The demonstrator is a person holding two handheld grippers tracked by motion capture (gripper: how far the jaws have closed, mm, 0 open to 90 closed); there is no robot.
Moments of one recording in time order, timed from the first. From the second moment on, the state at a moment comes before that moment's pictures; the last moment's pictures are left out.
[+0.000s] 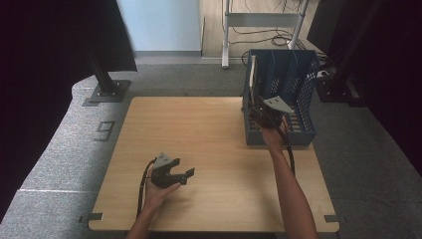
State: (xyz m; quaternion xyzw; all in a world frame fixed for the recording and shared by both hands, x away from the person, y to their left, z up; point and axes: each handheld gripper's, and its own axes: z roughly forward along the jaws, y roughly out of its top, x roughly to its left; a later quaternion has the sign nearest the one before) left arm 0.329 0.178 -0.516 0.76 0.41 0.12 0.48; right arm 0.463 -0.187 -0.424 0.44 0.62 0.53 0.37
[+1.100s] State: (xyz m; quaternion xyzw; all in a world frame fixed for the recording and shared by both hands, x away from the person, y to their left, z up) left arm 0.329 0.172 -0.520 0.77 0.41 0.12 0.47; right arm 0.380 -0.214 -0.456 0.43 0.62 0.57 0.33
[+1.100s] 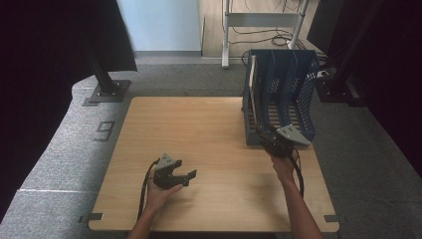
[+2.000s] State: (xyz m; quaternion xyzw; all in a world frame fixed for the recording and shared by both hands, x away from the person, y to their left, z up) left arm 0.329 0.173 -0.521 0.77 0.41 0.12 0.47; right arm 0.332 -0.223 -0.514 0.44 0.66 0.54 0.28
